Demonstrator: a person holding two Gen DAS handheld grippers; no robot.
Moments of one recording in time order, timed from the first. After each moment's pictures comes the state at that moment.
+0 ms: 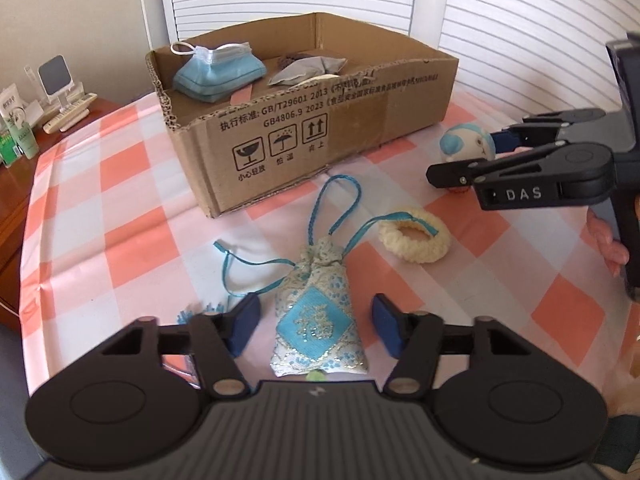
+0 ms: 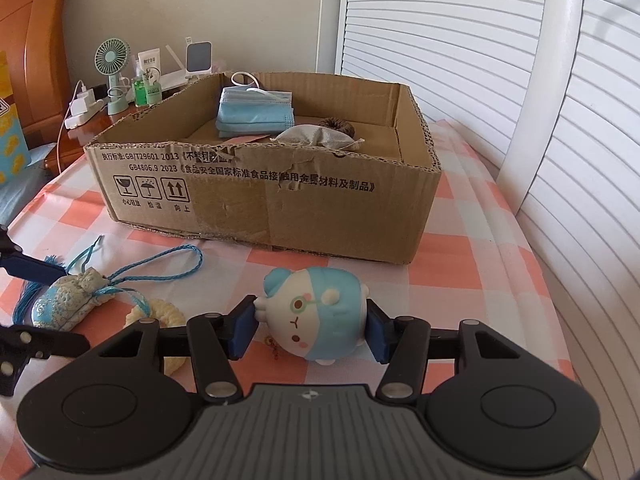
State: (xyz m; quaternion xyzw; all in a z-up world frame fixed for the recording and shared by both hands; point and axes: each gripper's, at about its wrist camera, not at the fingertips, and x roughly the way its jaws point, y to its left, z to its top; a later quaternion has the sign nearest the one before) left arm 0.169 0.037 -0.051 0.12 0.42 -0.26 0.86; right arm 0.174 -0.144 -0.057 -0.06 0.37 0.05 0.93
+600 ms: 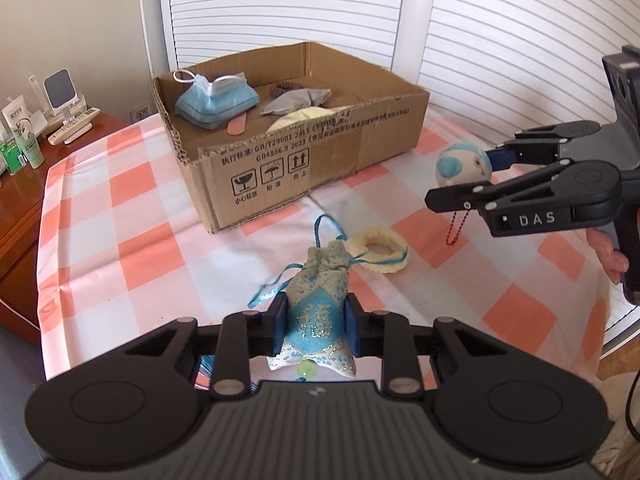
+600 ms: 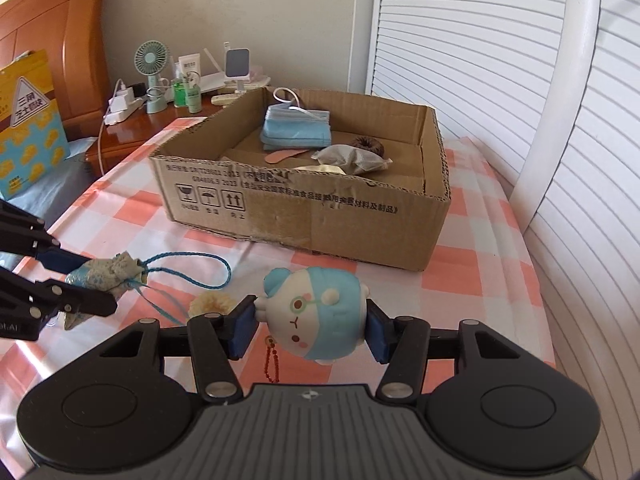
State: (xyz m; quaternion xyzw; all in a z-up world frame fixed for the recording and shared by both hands) left arm 0.143 0.047 -0.013 0.10 0.41 -0.27 0.87; right arm 0.145 -0.138 -0.020 -0.06 0.37 0.10 0.92
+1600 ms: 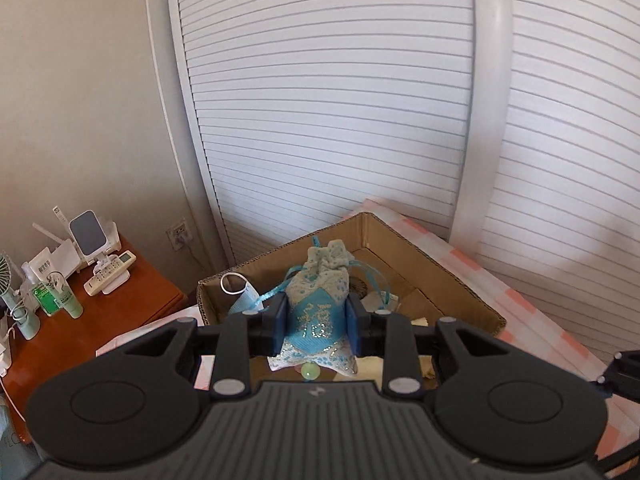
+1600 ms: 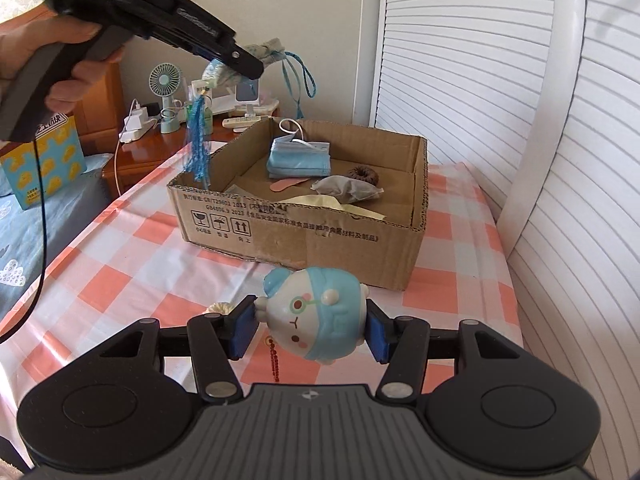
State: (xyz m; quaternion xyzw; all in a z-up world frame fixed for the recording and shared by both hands) left arm 0.289 -0.002 0.092 0.12 0.30 -0.23 0.92; right arm 0.122 -0.153 0.014 -0.06 0.35 0.12 0.93
